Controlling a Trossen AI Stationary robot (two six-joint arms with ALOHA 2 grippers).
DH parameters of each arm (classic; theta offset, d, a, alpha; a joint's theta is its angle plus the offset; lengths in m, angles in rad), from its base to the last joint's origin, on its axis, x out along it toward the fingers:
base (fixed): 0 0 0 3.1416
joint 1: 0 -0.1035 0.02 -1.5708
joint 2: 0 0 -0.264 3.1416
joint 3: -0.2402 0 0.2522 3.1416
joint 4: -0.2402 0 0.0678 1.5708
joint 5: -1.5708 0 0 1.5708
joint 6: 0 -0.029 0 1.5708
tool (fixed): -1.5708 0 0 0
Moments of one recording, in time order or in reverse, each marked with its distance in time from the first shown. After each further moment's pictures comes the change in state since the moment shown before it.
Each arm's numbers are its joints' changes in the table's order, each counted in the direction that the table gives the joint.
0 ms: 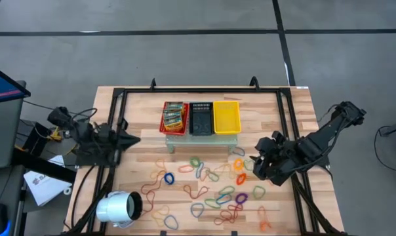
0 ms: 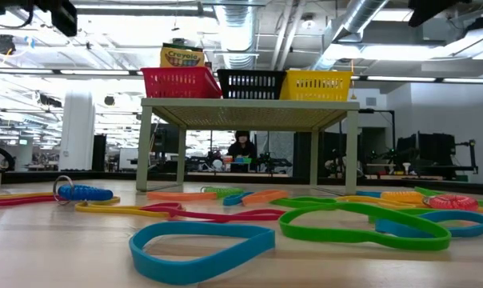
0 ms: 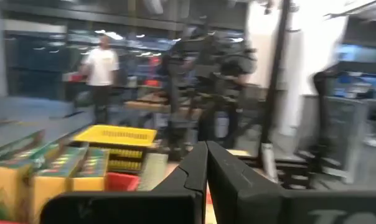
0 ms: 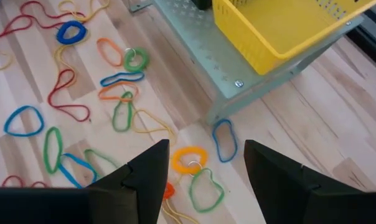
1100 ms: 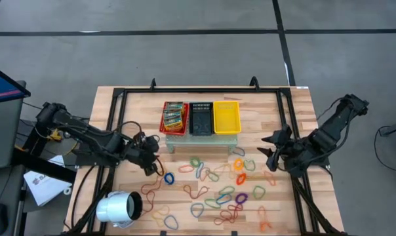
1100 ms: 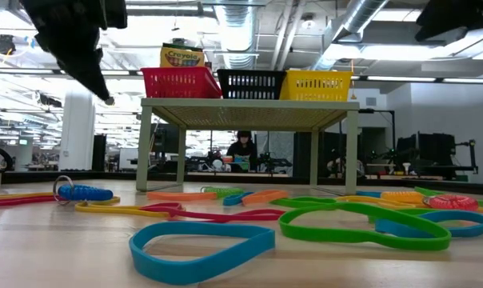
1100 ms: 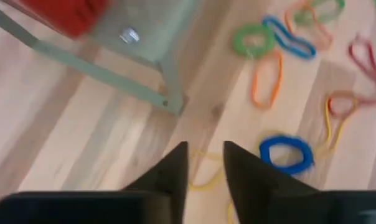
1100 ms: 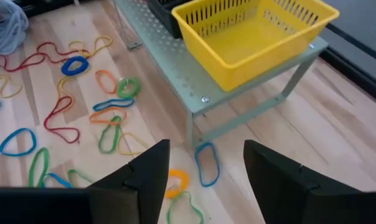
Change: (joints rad) left arm -0.183 -0.990 -0.512 -0.842 0.170 0.711; right arm -0.084 0.302 0.276 0.104 0.181 0.008
